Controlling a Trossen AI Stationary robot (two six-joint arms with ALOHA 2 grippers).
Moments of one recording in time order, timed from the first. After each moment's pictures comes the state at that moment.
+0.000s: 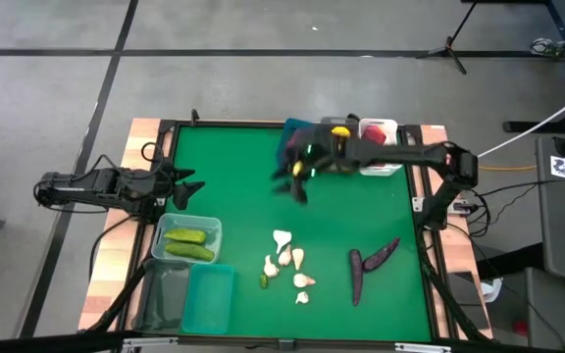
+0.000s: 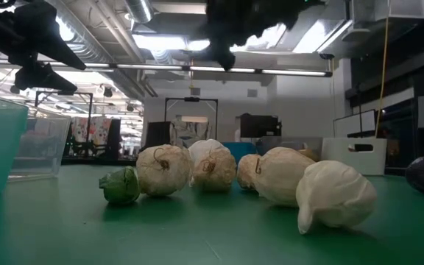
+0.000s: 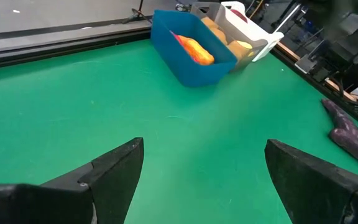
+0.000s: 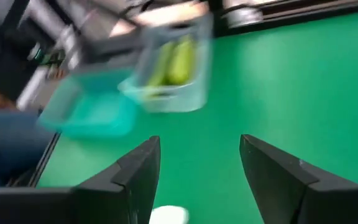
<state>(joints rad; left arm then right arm) -0.06 0.22 0.43 -0.73 -0.54 -0.73 -0.19 1.73 1.42 -0.26 -0.45 0.06</state>
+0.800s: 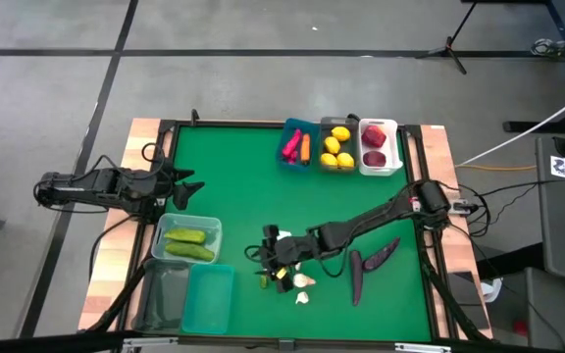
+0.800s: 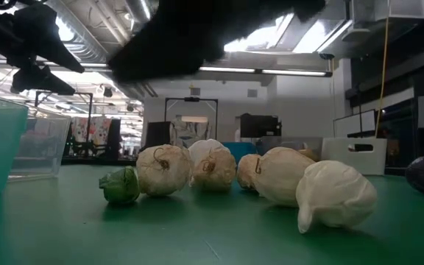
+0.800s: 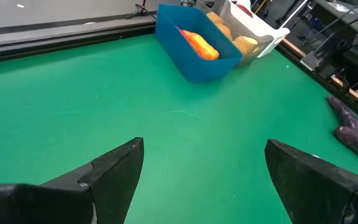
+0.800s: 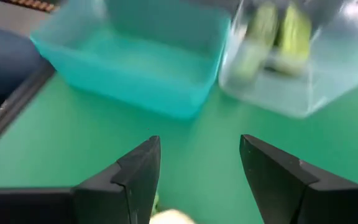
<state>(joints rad) -0.06 0.22 0.43 -0.76 -0.54 -0.75 0.32 2.05 1.42 0.06 0.07 -0.05</state>
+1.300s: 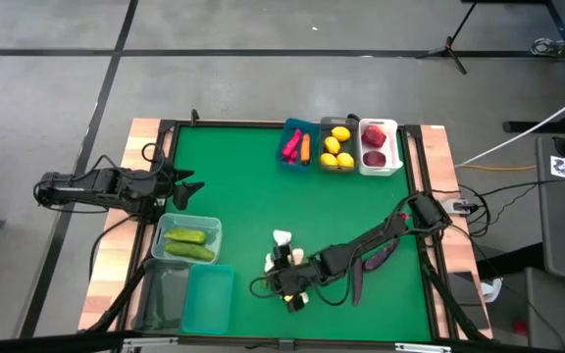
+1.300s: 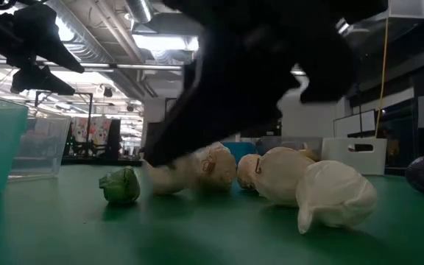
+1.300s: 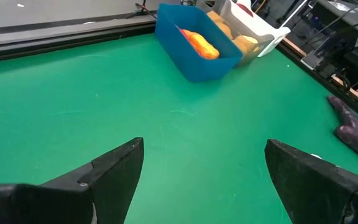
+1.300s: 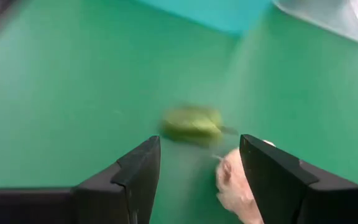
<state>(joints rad) -0.06 0.22 0.43 -0.76 -0.54 -0.75 0.45 2.13 1.42 -0.08 0.23 0.02</state>
